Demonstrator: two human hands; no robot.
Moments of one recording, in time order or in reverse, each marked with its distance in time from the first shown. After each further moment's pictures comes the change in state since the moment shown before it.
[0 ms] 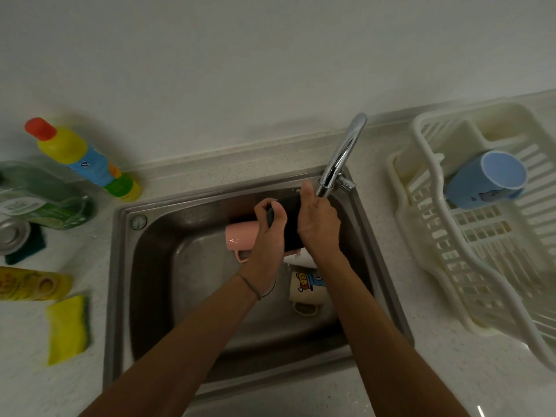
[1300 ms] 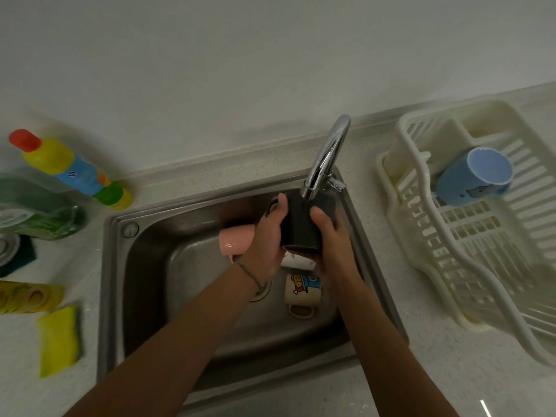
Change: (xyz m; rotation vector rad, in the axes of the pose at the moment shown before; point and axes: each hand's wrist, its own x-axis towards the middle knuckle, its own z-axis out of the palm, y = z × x) left_hand 0.019 0.002 0.012 -0.208 -0.146 -0.183; right_hand -0.023 0.053 -0.024 0.970 -0.225 0.125
